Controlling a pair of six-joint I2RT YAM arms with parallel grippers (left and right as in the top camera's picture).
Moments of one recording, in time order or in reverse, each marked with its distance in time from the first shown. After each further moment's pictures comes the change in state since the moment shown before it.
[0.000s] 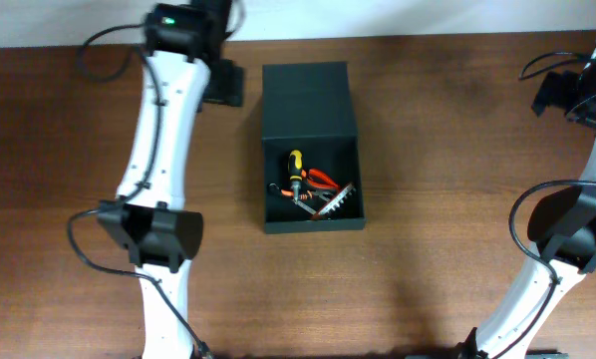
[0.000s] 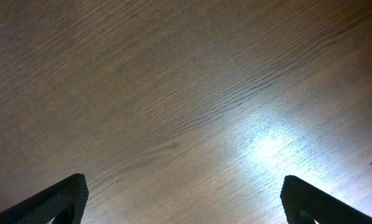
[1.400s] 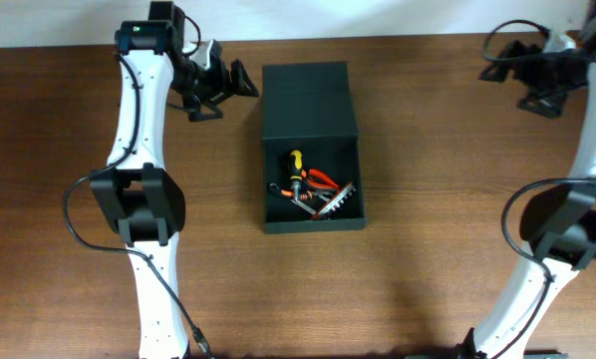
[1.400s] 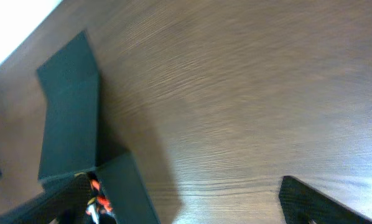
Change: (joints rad) left arm 0.193 0.228 -0.032 0.150 0.896 -0.062; right arm 0.070 0.002 -0.021 0.109 -0.606 -0.003
